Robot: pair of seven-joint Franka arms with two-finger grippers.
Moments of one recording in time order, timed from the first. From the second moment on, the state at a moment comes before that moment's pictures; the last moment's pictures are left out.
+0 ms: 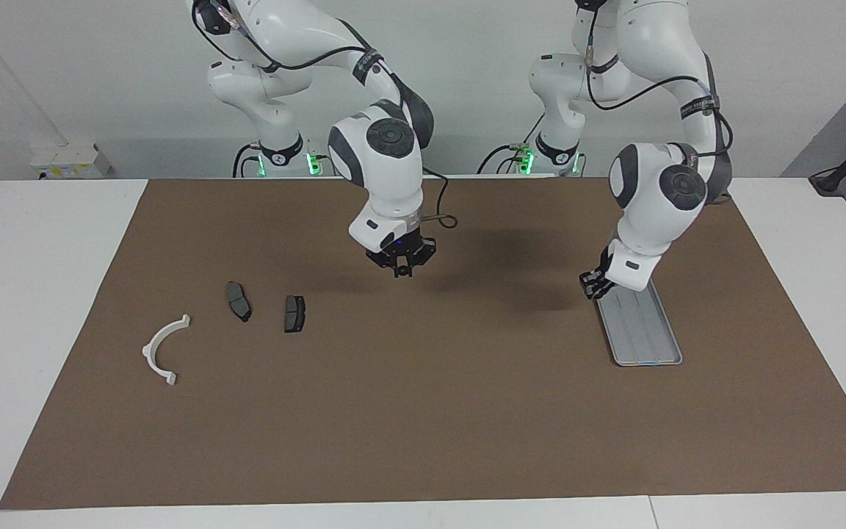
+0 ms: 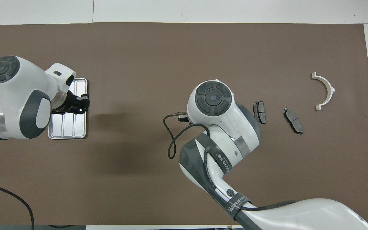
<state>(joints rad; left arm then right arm) -0.17 0.18 0.06 -1.99 -0.04 2.08 -0.29 0.32 0.31 0.30 -1.79 -0.07 2.11 0.62</state>
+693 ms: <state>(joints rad) -0.07 0.14 0.06 -2.16 -0.04 2.24 -0.18 0.38 0.42 0.29 -1.83 -0.07 2.26 0.71</state>
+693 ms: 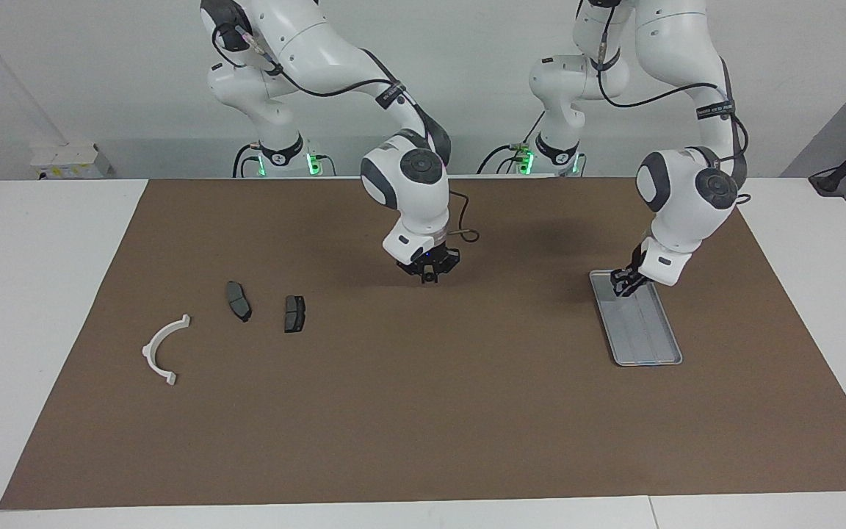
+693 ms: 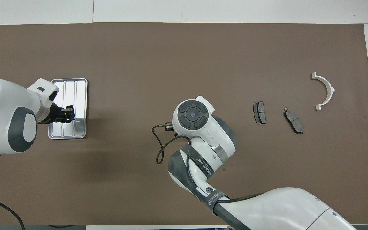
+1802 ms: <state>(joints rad) -0.07 0.13 0.05 -2.23 -0.04 2.32 -0.18 0.37 0.44 0.29 -1.87 -0.07 2.33 0.71</state>
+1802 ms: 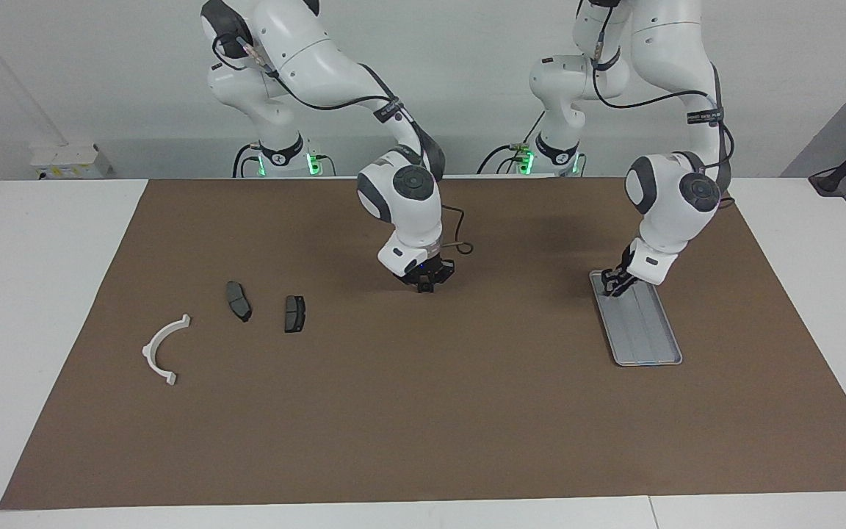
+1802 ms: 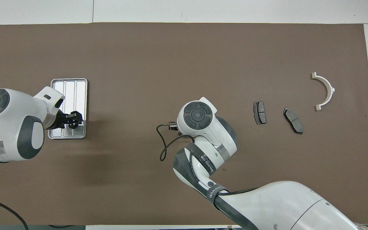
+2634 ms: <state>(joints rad) -0.36 0.13 0.02 -2.04 -0.04 2.22 -0.58 0.25 0.29 0.28 -1.66 -0.07 1.95 0.60</state>
